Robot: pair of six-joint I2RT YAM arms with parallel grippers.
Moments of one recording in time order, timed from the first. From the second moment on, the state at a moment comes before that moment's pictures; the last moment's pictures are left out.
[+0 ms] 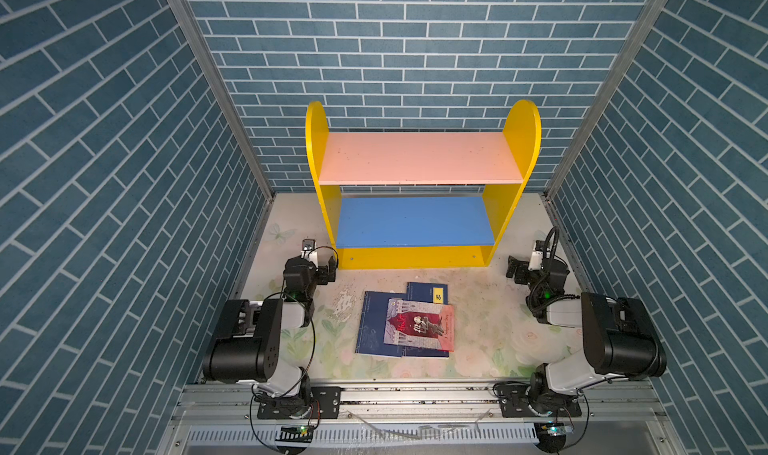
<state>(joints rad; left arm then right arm) 0.01 1.52 0.37 0.77 0.01 0.07 -0.07 1.54 0.38 0.75 -0.06 0.02</state>
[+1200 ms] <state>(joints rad) 0.01 1.05 0.58 0.07 0.18 0.18 0.10 0.82 0.74 -0.51 0.00 0.50</state>
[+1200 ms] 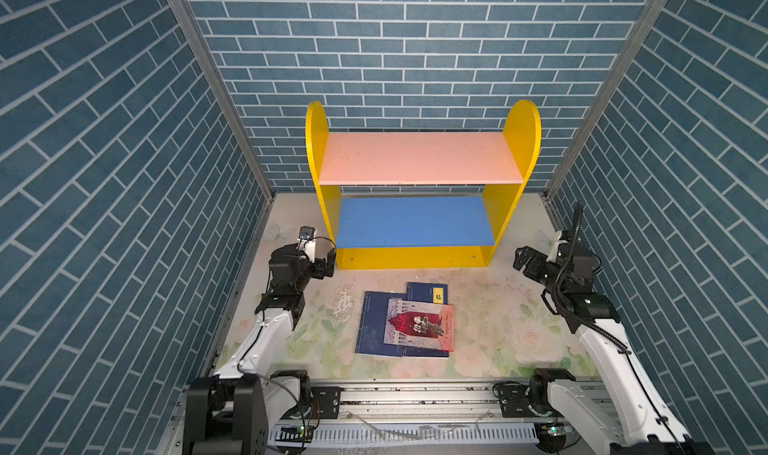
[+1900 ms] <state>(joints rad) -0.32 1.00 1.12 -1.09 0.49 0.35 0.73 0.87 0.64 -0.82 -0.25 0.94</state>
